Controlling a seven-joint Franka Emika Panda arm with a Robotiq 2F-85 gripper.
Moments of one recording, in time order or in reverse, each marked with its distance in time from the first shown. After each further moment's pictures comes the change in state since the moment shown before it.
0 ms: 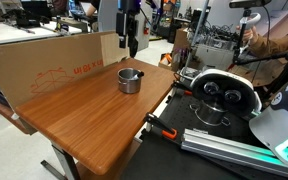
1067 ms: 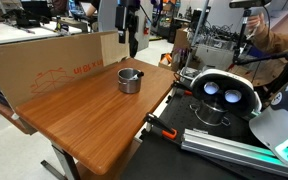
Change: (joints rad) arm 0.000 -0.015 -0.003 0.021 -0.001 -0.053 0.007
